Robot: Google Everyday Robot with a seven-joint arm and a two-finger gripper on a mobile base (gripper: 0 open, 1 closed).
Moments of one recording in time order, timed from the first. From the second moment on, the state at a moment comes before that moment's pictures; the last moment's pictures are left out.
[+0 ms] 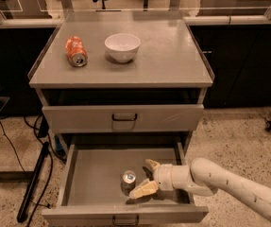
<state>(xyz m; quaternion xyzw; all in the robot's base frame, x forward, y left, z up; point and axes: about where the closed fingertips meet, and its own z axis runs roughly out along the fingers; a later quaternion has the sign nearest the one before) 0.507 -0.028 0.454 -0.39 0.74 0.40 0.37</state>
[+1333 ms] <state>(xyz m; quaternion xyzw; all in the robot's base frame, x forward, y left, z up) 0.521 0.000 0.408 -0.37 0.73 0.43 0.37</state>
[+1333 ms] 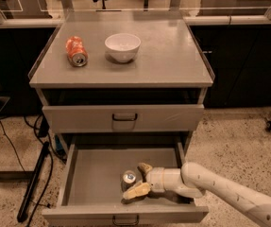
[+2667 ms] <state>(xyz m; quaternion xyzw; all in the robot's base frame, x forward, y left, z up) 0.519 0.014 0.407 -0.35 0.73 0.45 0.38</state>
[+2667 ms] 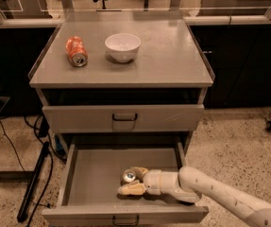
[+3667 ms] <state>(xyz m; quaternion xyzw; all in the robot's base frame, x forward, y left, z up) 0.519 0.014 0.407 -0.35 0.73 0.45 0.38</state>
